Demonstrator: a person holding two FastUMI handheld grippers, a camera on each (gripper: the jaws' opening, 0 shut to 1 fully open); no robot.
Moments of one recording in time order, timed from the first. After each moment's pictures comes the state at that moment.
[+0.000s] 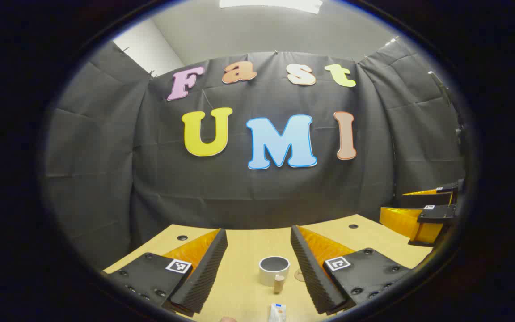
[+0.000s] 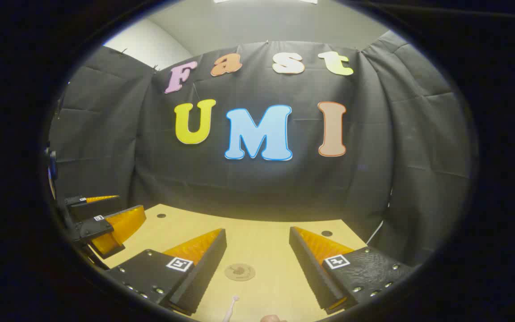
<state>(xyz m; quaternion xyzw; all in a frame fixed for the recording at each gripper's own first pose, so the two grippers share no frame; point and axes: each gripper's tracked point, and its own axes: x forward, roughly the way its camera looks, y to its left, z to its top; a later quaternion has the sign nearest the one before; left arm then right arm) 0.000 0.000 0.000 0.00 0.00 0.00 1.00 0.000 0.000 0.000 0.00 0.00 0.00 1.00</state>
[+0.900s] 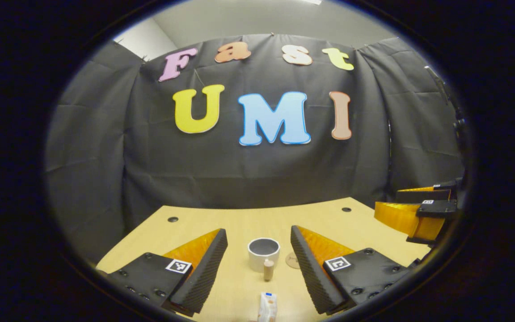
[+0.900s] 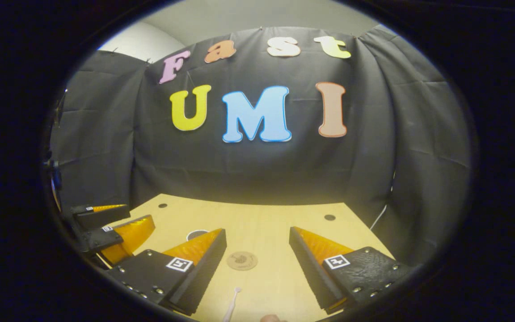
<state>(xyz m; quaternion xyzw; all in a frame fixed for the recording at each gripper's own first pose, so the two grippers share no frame) 0.011 -0.026 -0.060 0.00 0.10 -0.02 0.99 0.009 -0.001 -0.036 0.03 0.08 0.01 1.00</state>
